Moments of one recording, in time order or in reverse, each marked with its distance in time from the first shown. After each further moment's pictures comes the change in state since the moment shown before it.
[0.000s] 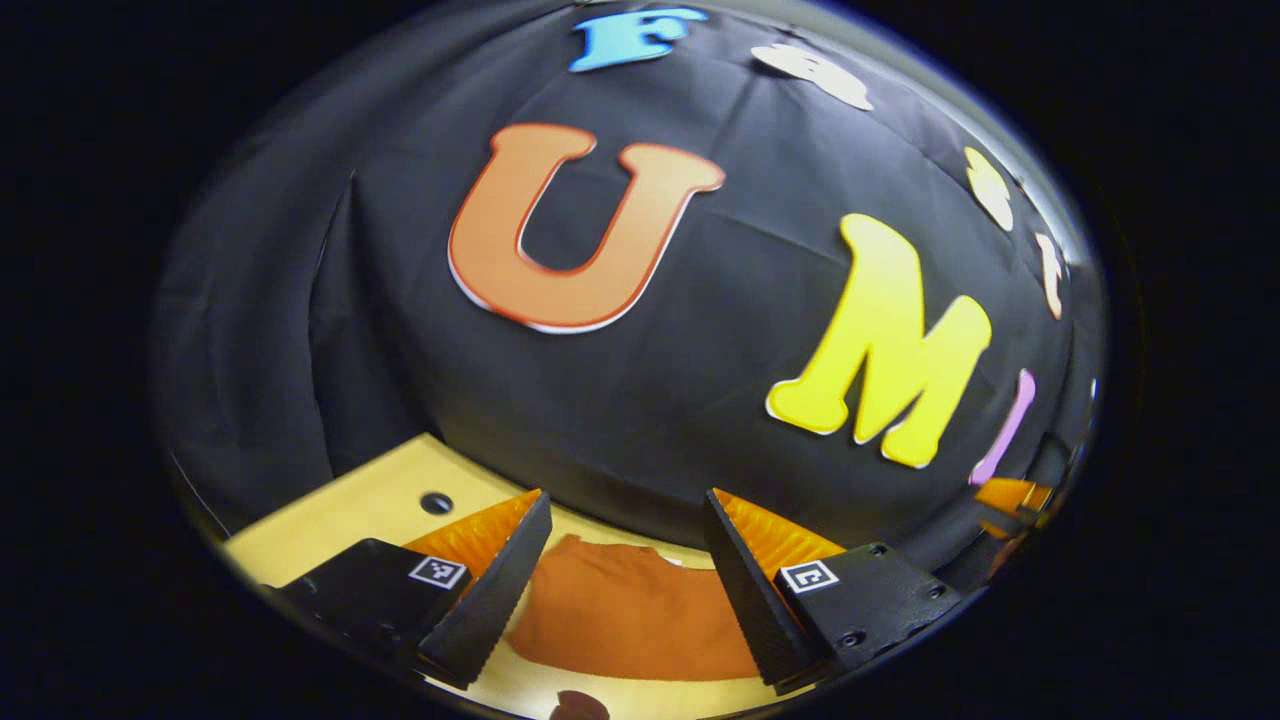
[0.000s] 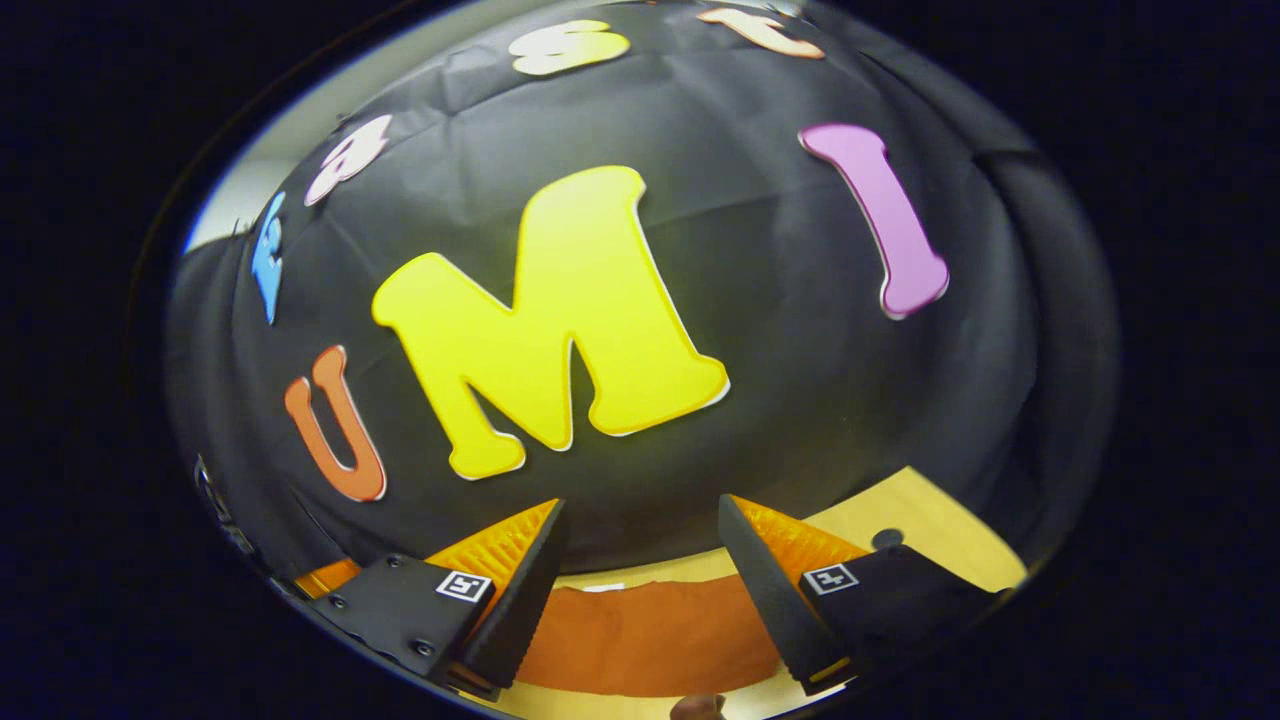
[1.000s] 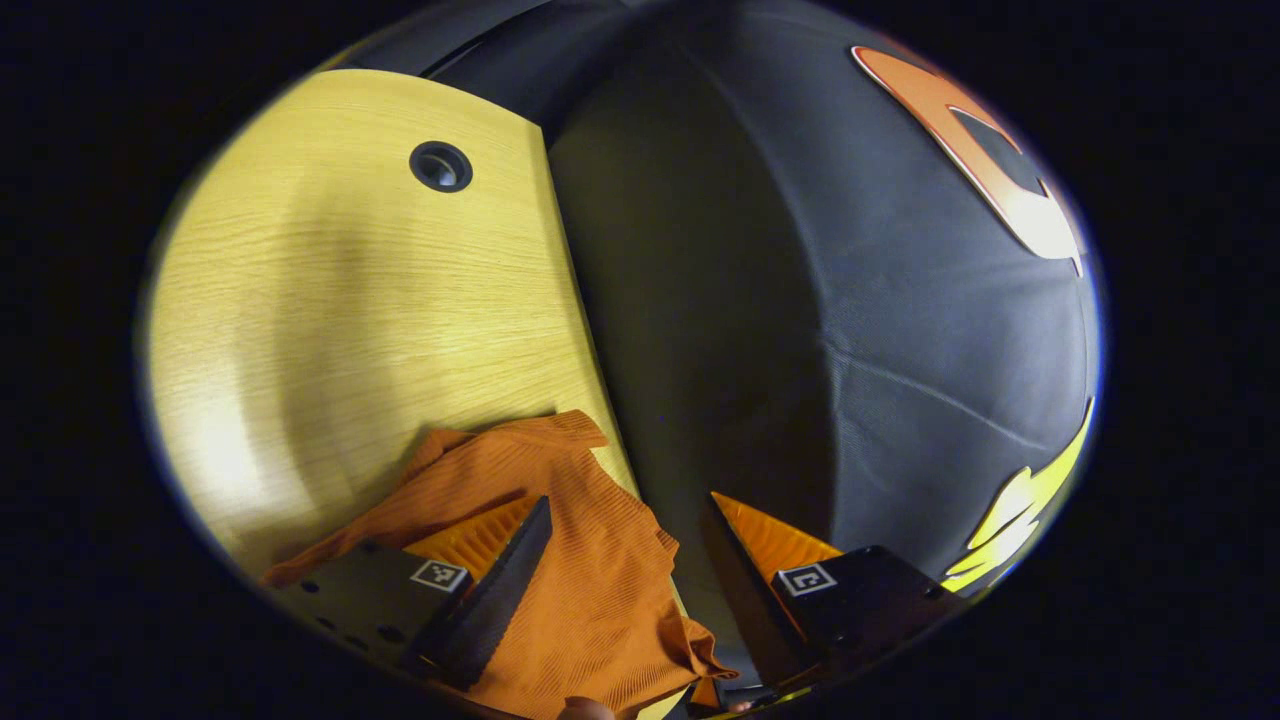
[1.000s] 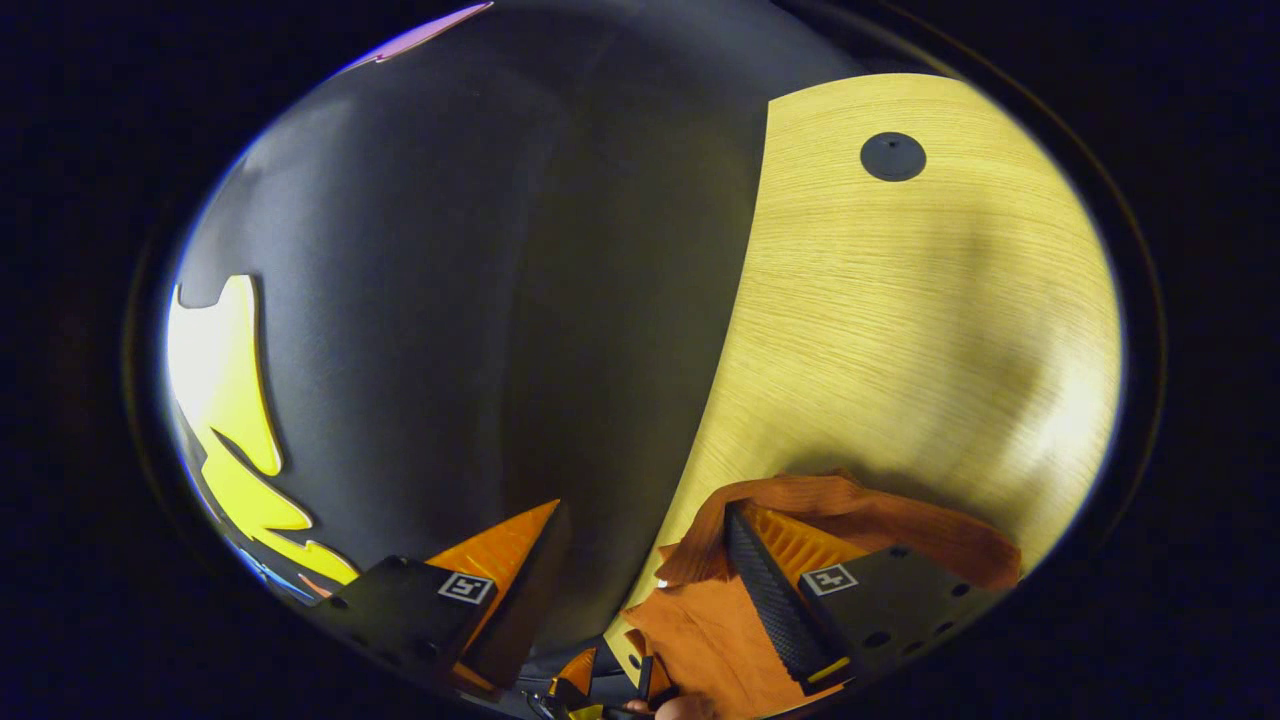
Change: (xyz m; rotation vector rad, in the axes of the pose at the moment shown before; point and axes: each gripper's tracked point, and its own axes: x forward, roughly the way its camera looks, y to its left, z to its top) left arm 0.228 0.038 -0.221 -0.999 0.247 0.060; right arm 0.103 -0.063 -0.127 1.121 0.300 -0.083
